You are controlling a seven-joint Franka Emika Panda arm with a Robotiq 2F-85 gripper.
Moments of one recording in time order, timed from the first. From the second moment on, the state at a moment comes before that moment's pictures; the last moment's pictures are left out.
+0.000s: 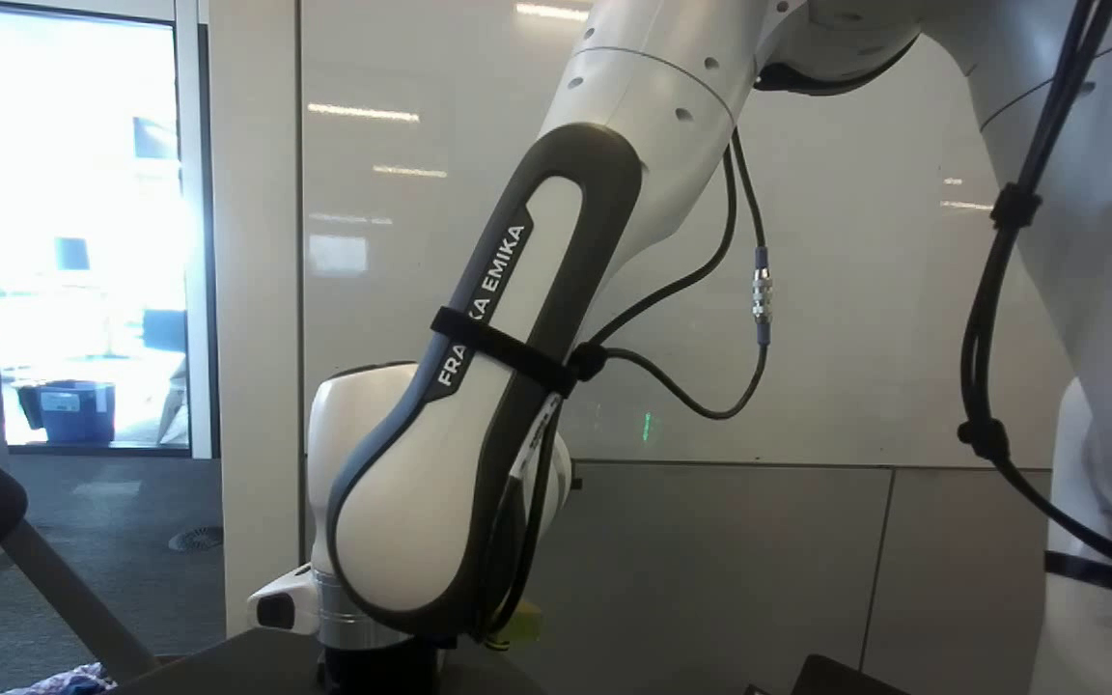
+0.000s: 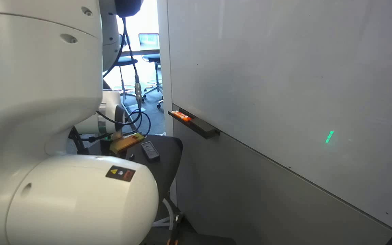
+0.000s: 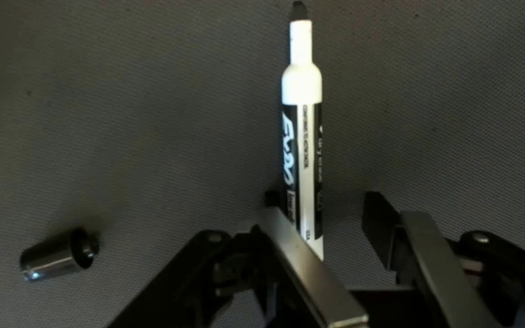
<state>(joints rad) 0.09 0.37 0.36 -2.48 -0.06 2.70 -0.80</state>
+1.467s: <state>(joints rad) 0.17 0.08 0.40 -2.41 -0.05 2.06 -1.16</state>
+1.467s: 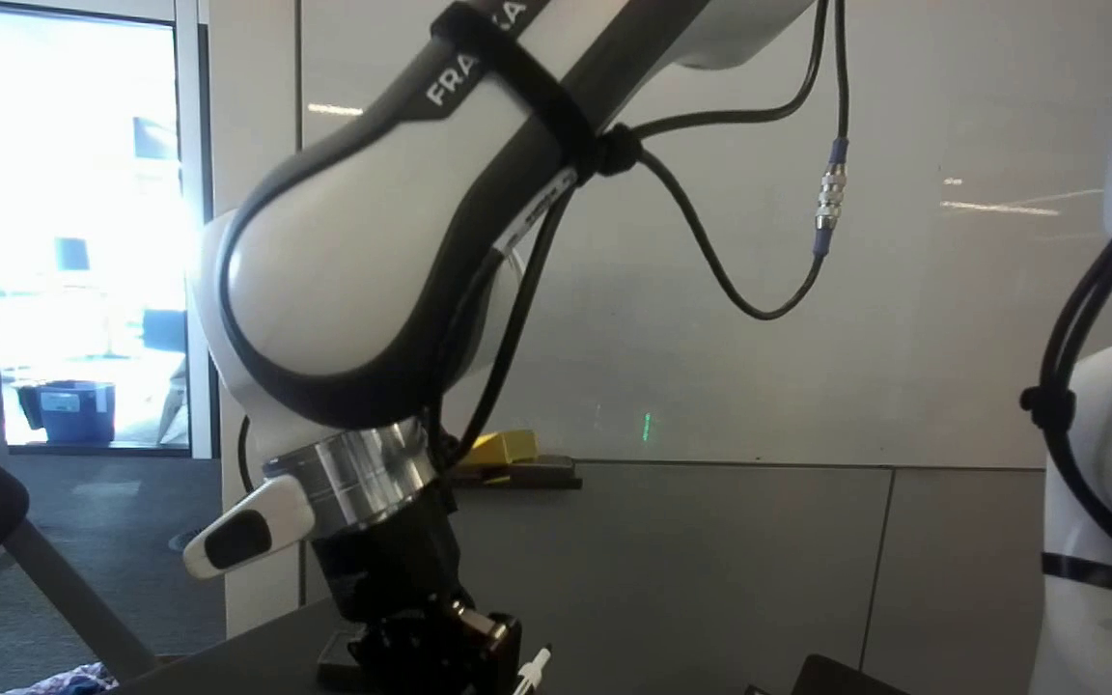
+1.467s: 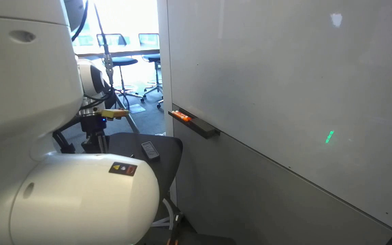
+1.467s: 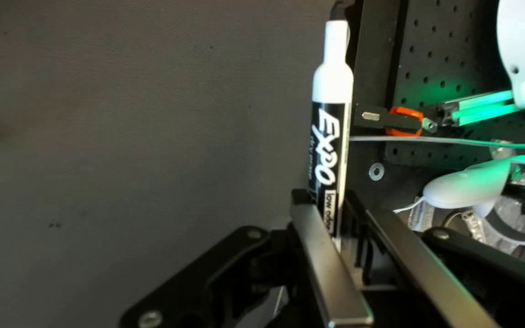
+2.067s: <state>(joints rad) 0.23 -0.04 0.35 -2.36 -0.06 1.90 -1.50</state>
